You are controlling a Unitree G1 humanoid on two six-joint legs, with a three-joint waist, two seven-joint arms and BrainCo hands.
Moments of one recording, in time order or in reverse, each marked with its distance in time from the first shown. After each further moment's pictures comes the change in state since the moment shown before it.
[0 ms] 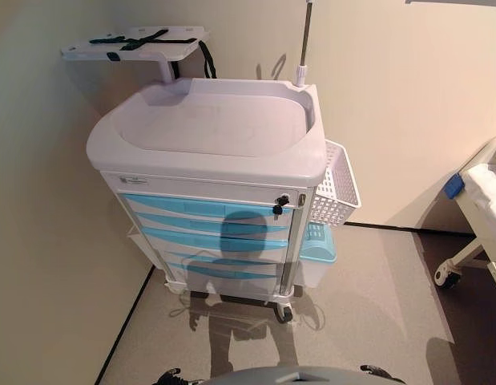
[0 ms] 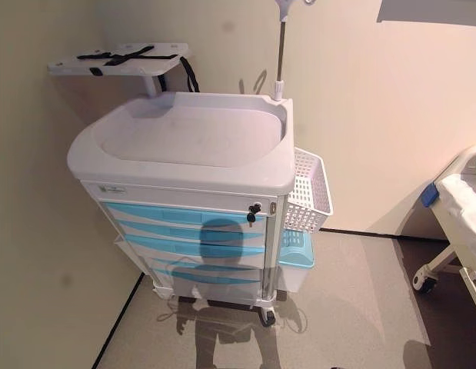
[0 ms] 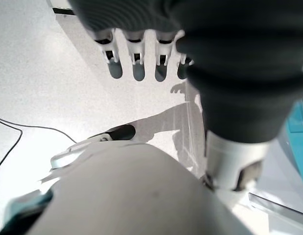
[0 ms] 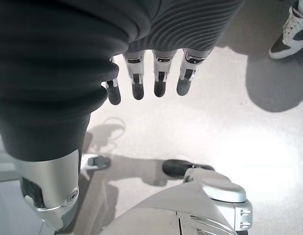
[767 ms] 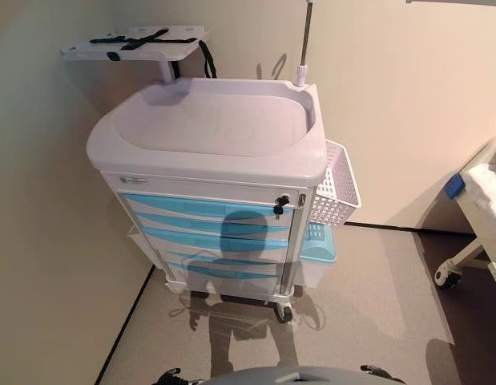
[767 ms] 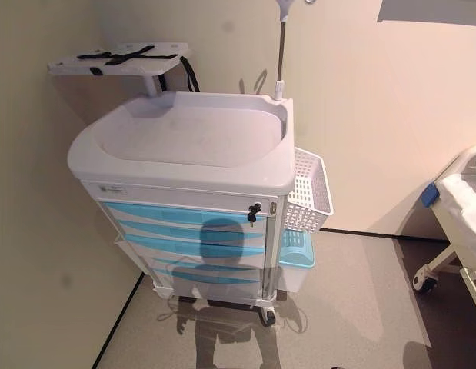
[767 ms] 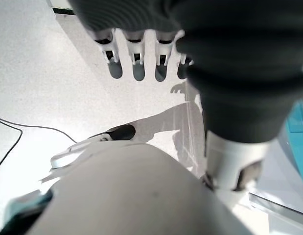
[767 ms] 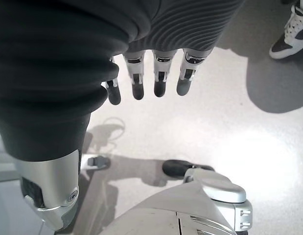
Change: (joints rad) left arm 0.000 0.000 0.000 0.000 -0.001 -0.001 0.004; right arm 0.000 0.000 0.000 0.001 0.000 -0.001 -0.002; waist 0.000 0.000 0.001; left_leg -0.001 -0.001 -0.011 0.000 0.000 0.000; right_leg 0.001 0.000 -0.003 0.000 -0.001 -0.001
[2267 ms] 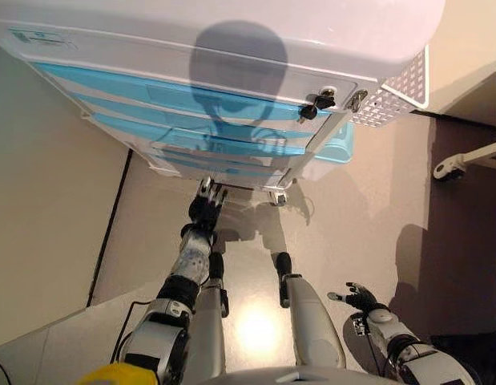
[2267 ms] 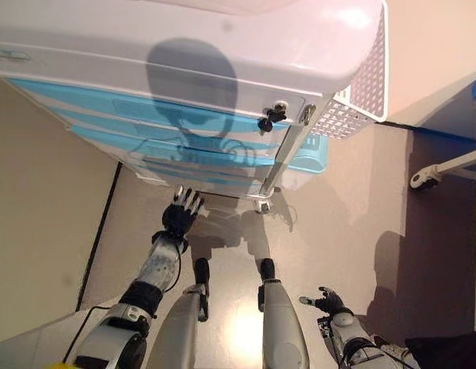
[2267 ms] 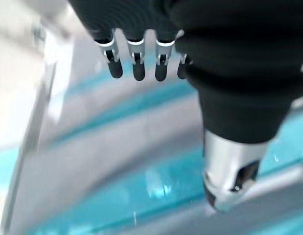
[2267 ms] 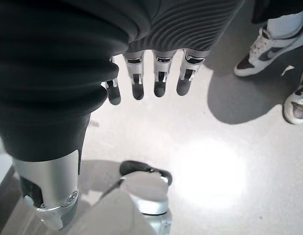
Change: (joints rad) left arm -0.550 -0.112 0.073 -0.622 -1.268 -0.108 -0.077; right arm -0.272 -0.021 0.012 -0.066 0.040 -0.039 -0.046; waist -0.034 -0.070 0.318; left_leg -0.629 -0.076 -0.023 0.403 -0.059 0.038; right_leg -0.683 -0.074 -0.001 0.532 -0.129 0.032
